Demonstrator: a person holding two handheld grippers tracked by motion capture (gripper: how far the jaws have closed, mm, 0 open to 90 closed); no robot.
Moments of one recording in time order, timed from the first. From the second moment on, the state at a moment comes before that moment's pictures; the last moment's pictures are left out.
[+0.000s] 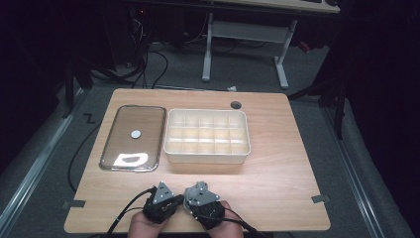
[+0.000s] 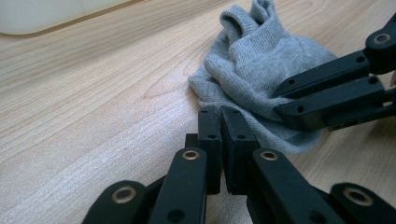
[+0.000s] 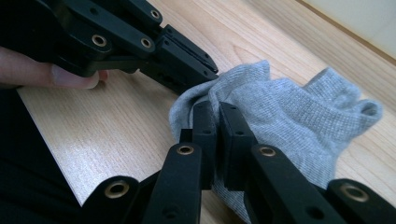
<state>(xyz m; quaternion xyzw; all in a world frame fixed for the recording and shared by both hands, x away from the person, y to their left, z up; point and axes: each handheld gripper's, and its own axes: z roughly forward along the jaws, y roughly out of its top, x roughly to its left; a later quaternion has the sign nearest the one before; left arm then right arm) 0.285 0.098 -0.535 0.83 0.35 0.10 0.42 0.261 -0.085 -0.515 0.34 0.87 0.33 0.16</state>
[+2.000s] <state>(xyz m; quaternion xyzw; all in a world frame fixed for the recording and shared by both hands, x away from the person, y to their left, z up) 0.280 0.090 -0.528 0.82 0.33 0.09 0.45 0.257 -0.096 -0.518 0.34 0.85 0.36 0.17</state>
